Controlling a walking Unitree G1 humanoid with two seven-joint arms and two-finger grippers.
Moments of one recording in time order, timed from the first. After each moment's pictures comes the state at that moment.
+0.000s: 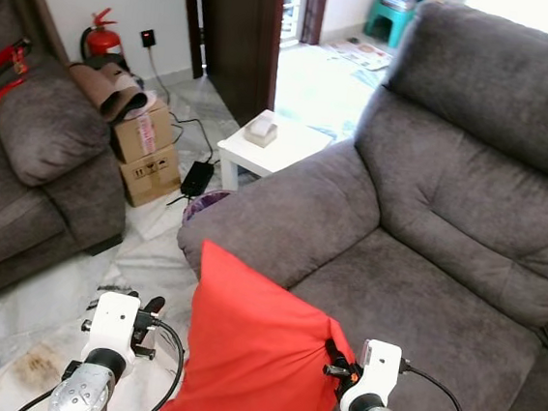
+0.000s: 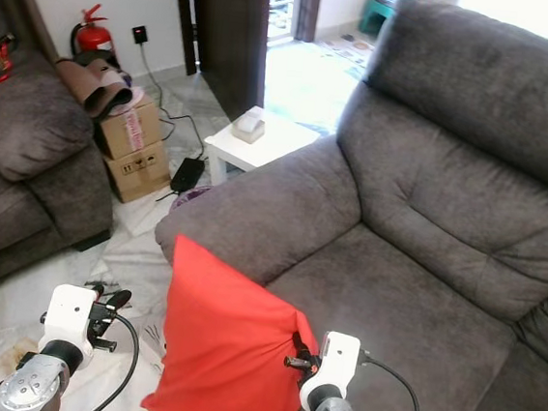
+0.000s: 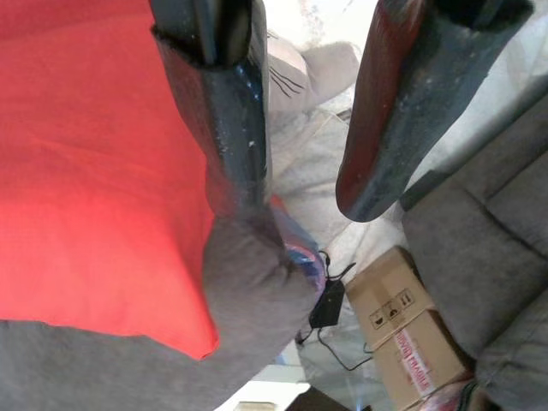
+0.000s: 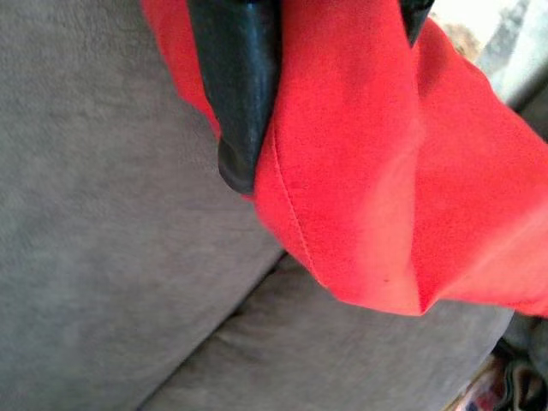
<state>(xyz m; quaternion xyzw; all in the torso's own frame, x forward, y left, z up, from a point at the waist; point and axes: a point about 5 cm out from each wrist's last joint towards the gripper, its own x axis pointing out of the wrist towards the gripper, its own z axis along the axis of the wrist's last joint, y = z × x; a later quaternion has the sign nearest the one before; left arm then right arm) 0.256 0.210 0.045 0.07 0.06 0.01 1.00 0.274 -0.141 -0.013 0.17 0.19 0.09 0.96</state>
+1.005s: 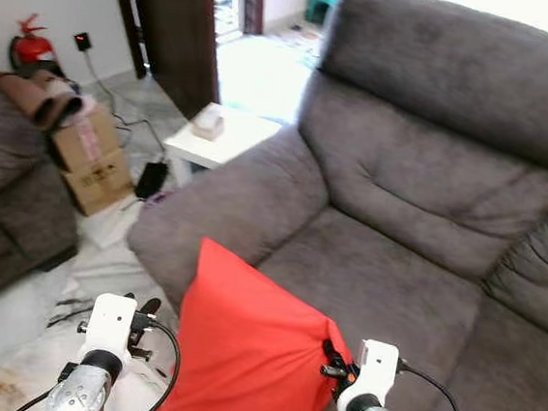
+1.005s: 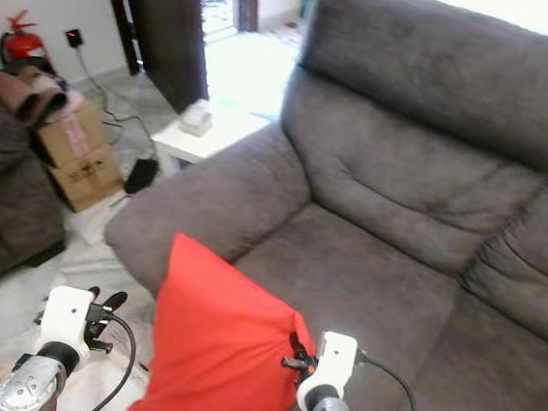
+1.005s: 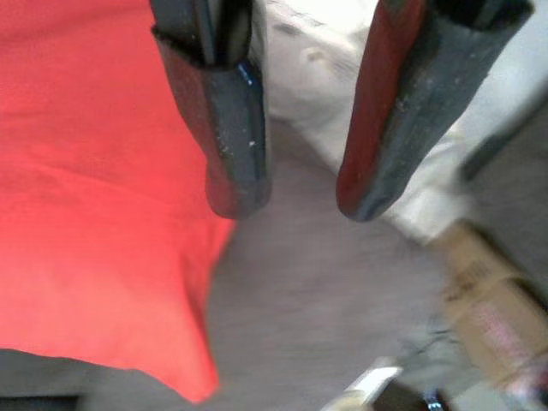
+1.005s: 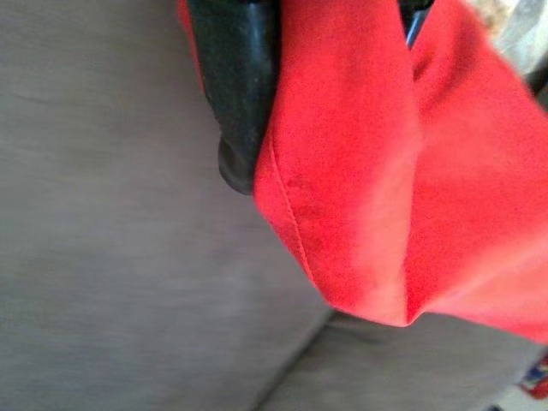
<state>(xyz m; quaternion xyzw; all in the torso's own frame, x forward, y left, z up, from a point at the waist) 0.256 0.200 0.043 0.06 0.06 0.00 1.00 0.269 -0.148 -0.018 0.16 0.20 0.08 0.96</state>
